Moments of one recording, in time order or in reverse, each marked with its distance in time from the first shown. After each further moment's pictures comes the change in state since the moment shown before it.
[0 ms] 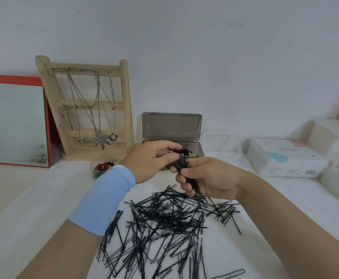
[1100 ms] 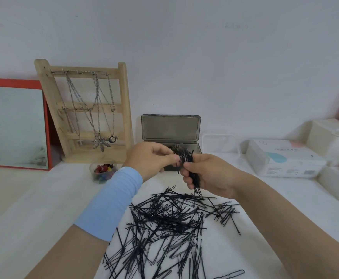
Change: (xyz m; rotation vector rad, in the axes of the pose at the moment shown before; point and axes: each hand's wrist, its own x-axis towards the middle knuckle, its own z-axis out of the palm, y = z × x) left_hand -0.003 0.017 0.011 -0.068 0.216 -0.209; right_hand 0.006 0.001 -0.003 -0.081 0.237 -0.073
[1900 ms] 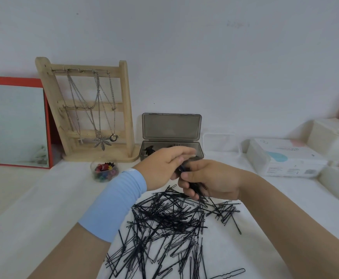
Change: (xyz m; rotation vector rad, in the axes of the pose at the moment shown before) left_hand -0.002 -0.003 0.011 0.099 -0.359 0.238; right_hand -0.008 0.003 -0.004 -0.103 -0.279 0.063
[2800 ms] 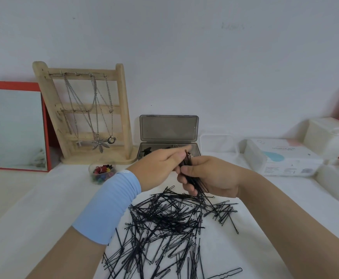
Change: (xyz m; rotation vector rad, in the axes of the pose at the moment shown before) left_hand -0.005 0.007 -0.006 0.130 -0.014 -0.051; right_hand -0.004 -0.007 -0.002 0.045 0.052 -0.047
